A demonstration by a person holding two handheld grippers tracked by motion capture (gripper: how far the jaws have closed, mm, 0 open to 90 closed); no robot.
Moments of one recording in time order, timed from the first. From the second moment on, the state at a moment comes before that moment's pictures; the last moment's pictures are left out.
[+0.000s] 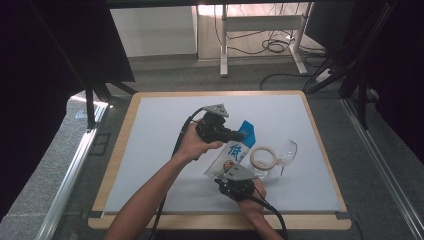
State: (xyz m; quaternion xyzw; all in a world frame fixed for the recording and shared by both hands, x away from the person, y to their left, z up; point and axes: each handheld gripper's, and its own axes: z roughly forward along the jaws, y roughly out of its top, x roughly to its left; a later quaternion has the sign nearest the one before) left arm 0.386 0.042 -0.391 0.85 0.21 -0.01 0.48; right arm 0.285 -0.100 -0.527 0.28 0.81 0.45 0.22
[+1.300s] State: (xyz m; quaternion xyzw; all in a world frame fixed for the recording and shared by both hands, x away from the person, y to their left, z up) left arm 0.402 0.002 -0.381 0.87 0.18 -0.03 0.45; right arm 0.284 -0.110 -0.518 0.33 0.78 0.48 0.23
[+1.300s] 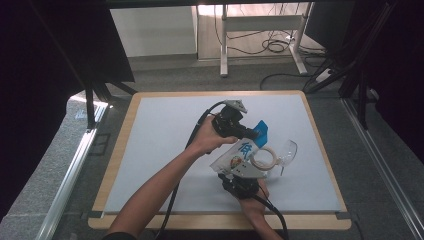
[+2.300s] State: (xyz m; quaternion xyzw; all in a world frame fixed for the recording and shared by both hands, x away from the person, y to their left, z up) left arm 0.409 -0.016 -0.378 0.89 0.17 -0.03 0.43; right arm 0.283 -0.111 -0.512 0.35 0.76 0.49 0.23
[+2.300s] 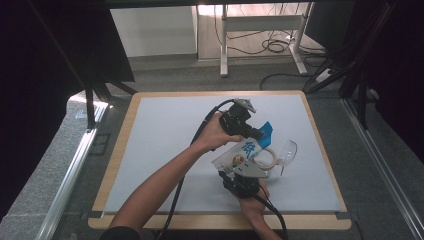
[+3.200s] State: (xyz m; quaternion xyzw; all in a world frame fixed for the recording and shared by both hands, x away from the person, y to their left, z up) left arm 0.415 -0.034 -0.378 0.90 0.16 -0.03 0.41; right arm 0.285 -0.116 -0.503 0.37 0.74 0.53 0.20
